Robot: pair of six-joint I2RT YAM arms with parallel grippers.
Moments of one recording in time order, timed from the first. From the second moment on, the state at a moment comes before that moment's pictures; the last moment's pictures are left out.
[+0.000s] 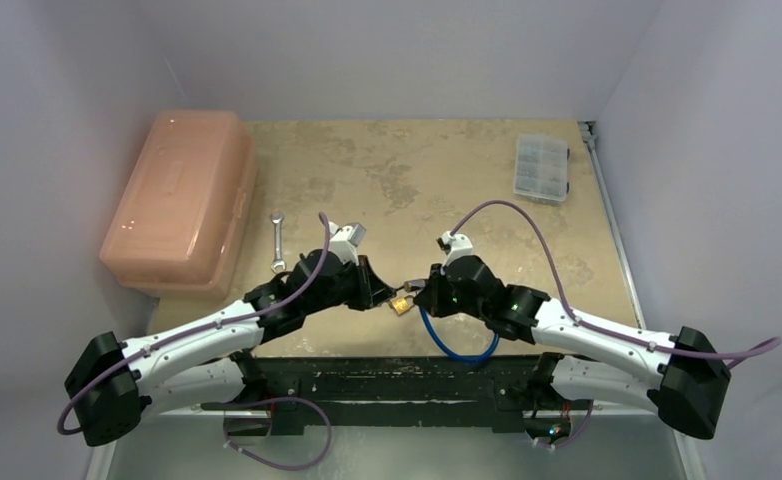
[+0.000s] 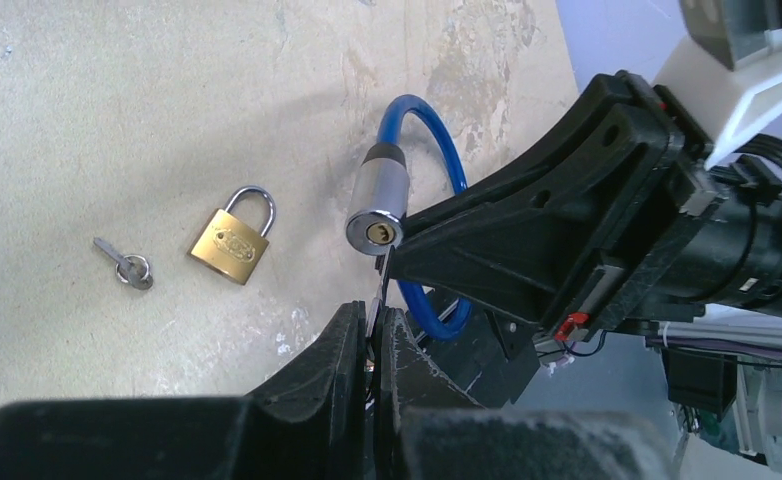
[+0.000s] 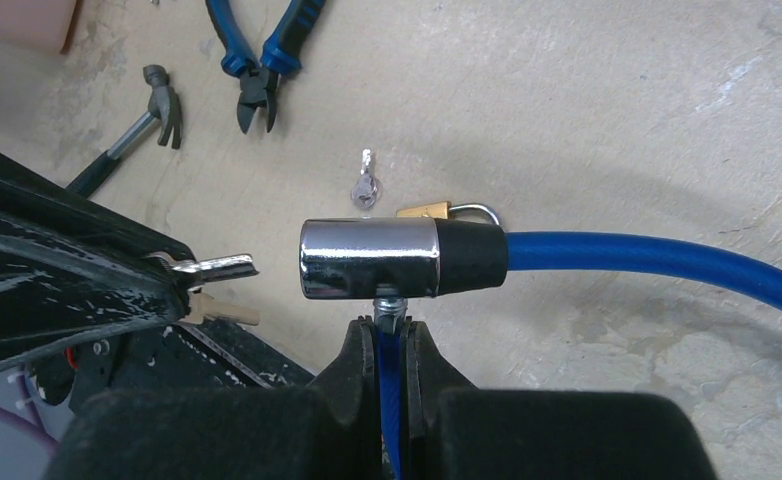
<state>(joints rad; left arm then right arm) -0.92 1.02 0.58 -0.01 0.05 -0.83 0.96 1.03 0.60 -0.21 0.14 0.70</state>
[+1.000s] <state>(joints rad) -0.92 1.02 0.52 0.02 0.06 -0.83 1.00 1.09 0.58 -0.17 0.17 0.71</state>
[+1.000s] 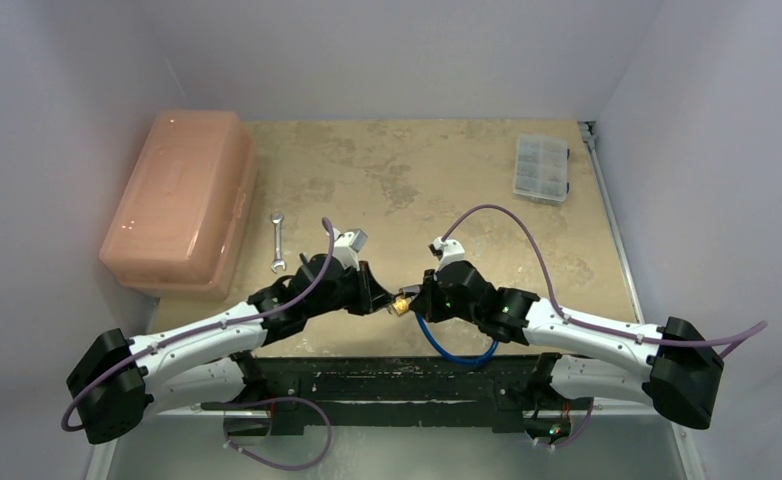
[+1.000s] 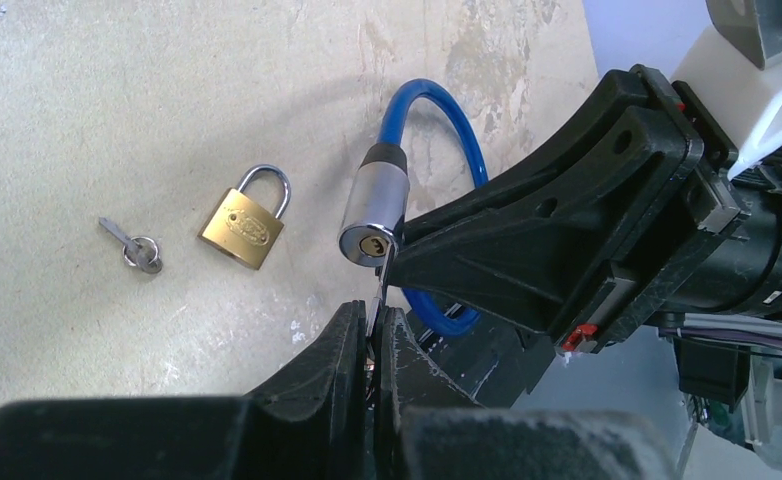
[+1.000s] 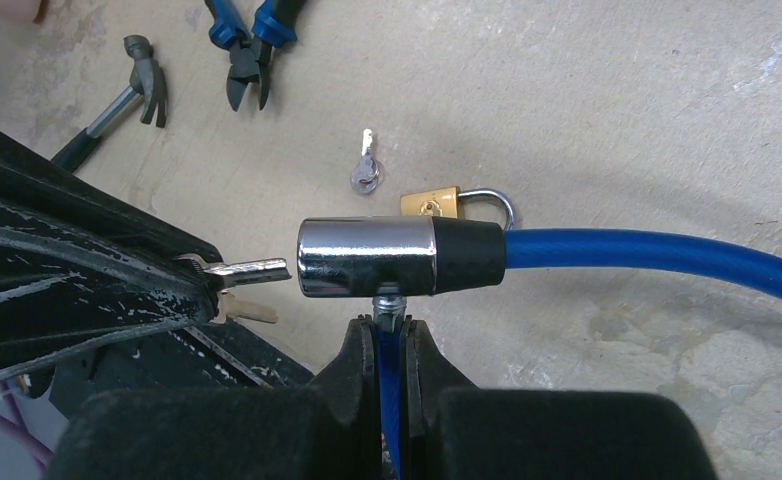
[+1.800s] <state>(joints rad) -0.92 1.03 0.51 0.03 0.07 -0.83 1.00 1.09 0.58 -0.17 0.16 0.72</state>
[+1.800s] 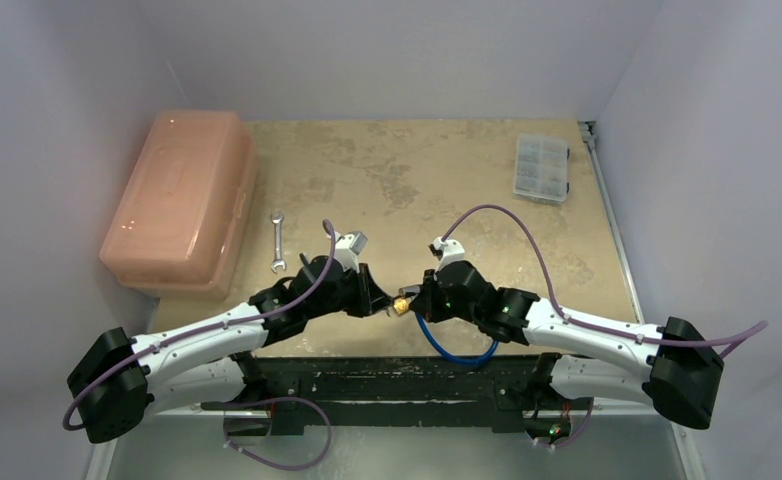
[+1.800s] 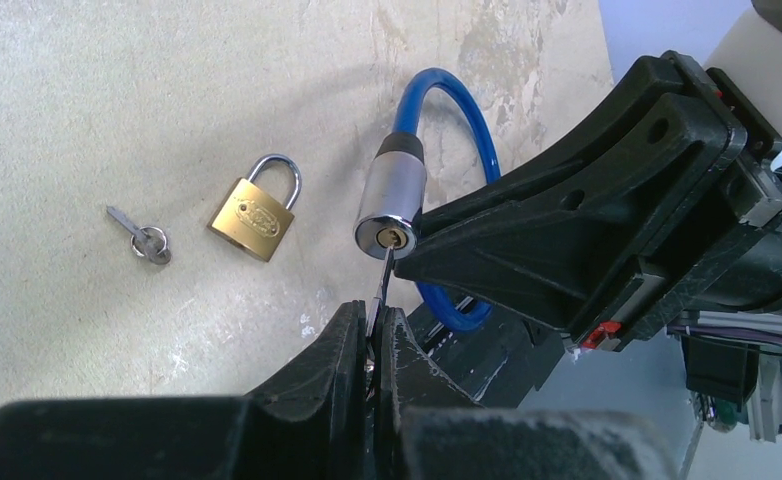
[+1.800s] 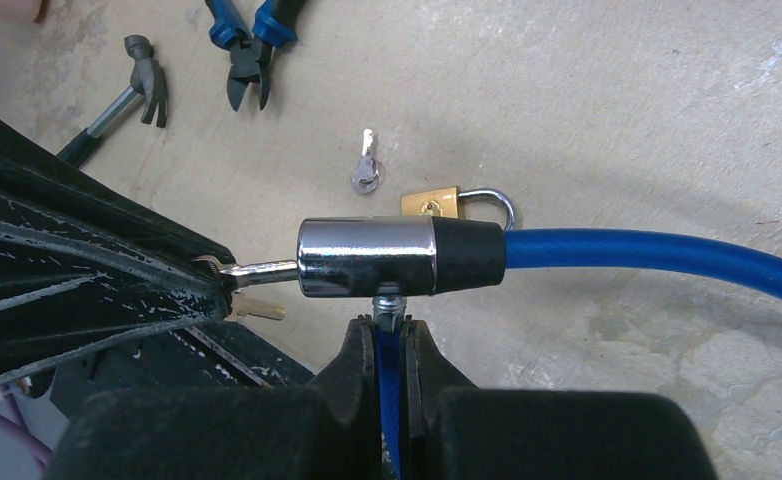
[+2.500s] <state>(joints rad) -0.92 1.05 0.51 0.04 0.06 -0.83 1.00 1.09 0.58 -0.17 0.17 0.72</state>
